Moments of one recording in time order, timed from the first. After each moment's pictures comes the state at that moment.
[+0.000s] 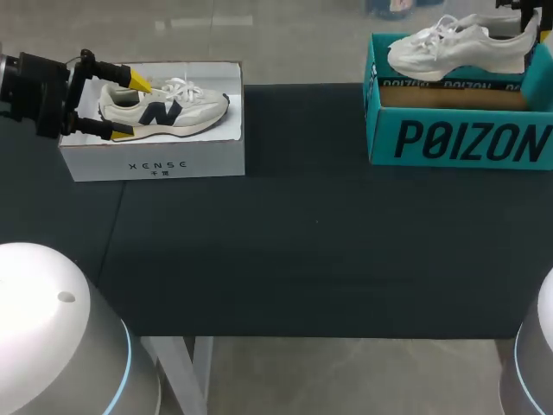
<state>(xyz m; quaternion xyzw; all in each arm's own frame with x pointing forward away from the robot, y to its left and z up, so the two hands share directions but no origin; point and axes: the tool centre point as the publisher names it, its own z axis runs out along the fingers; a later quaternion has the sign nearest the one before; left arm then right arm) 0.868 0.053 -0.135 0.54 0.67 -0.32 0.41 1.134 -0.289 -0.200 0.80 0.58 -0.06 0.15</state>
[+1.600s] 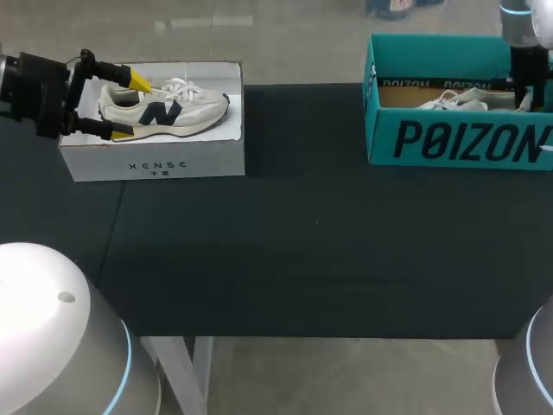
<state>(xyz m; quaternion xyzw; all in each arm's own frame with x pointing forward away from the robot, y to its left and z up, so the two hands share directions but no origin) 0.868 0.053 -0.135 0.54 0.67 -0.32 0.41 1.099 -0.320 -0.358 0.79 0.59 -0.13 0.10</state>
